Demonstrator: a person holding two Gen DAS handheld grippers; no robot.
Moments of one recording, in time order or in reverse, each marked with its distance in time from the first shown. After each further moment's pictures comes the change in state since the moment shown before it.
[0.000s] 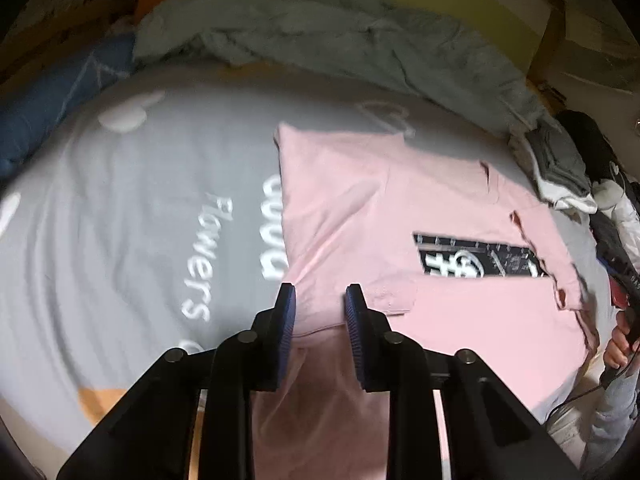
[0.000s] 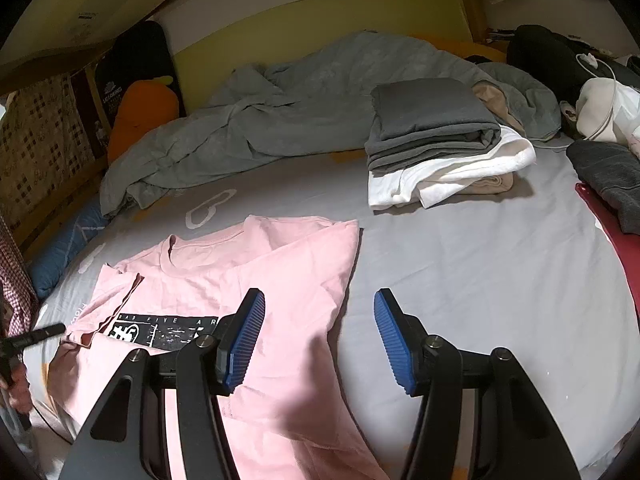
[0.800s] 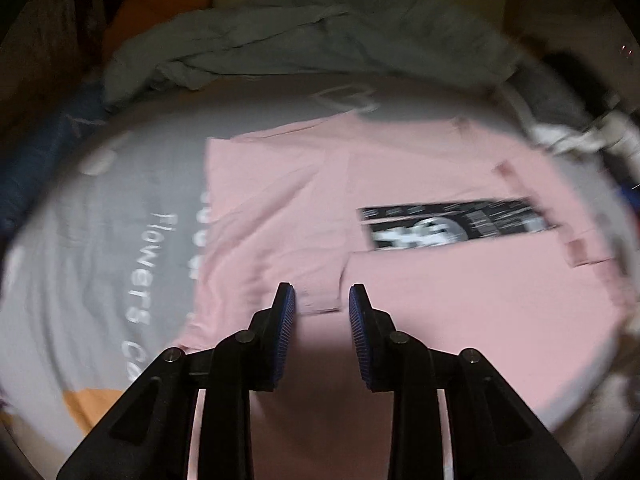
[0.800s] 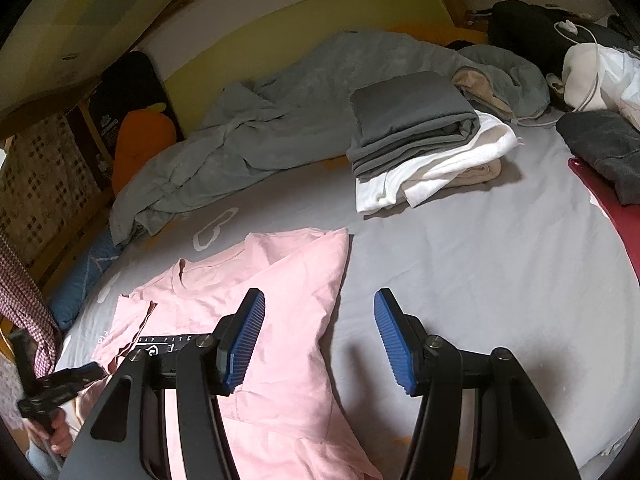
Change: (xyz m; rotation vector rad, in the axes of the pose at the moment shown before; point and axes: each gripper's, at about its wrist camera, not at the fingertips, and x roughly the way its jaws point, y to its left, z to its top) left arm 0.016 -0.066 -0.021 0.213 -0.040 0.158; right arm -0.014 -0.026 0.008 0.115 -0.012 0.058
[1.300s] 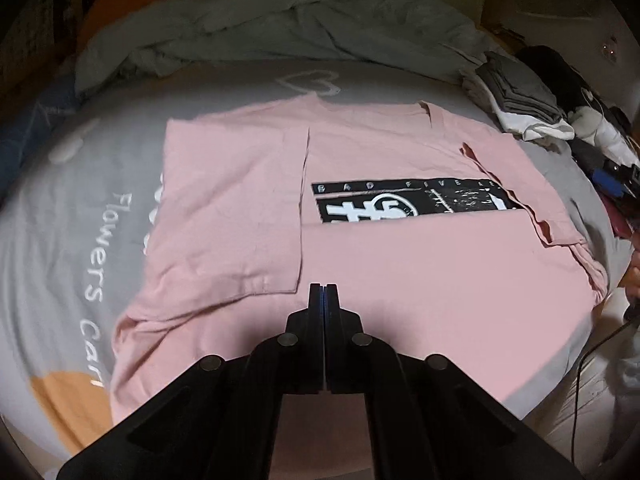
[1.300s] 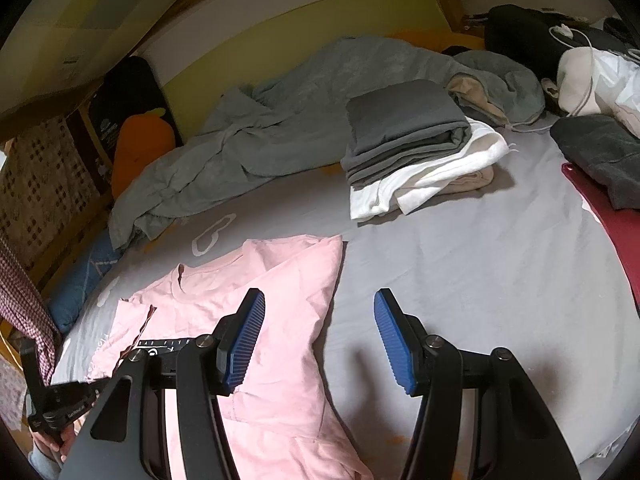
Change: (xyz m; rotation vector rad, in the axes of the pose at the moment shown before) left arm -0.005 -0.009 -0.009 -0.015 0.044 -0.175; right arm -0.009 -0.009 0.003 0.018 -0.017 -0.010
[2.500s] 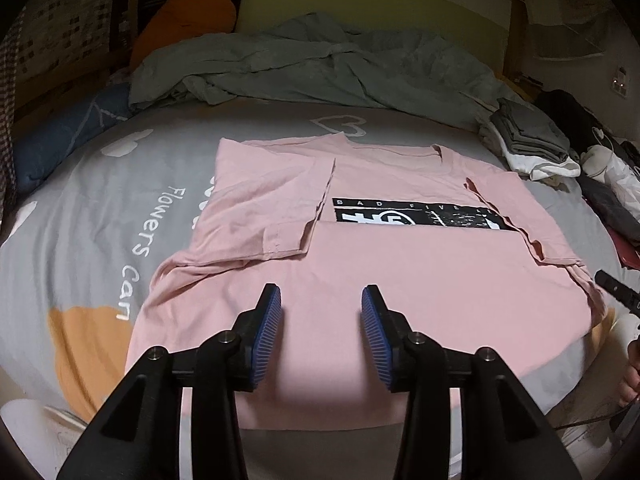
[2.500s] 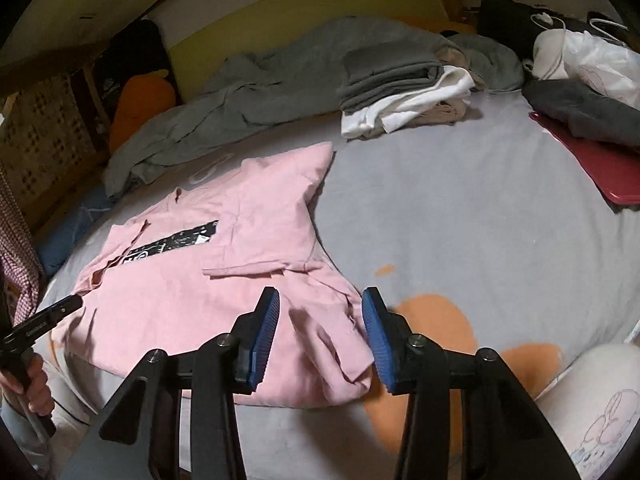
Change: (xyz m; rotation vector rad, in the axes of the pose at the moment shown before) left arm -0.041 -0.011 -0.041 -0.088 -0.198 0.090; right arm -0.041 0.008 -0.106 -0.084 0.044 -0.092
